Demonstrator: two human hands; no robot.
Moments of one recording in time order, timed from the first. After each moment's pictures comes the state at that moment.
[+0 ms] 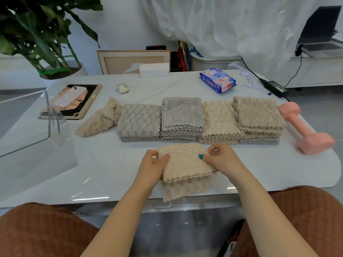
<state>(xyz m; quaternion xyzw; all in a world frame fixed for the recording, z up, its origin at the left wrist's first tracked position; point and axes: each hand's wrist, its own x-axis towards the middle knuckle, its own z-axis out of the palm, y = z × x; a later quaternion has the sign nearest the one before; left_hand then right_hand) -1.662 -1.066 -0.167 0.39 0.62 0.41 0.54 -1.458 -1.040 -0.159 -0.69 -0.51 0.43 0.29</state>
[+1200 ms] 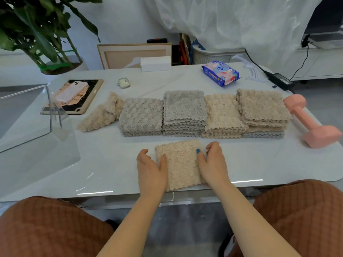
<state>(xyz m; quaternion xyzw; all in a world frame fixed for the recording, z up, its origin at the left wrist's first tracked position) -1.657 -1.078 -0.218 0.49 0.75 0.37 0.23 -1.492 -1.053 -0.221 -0.69 -0.62 0.20 0.31</state>
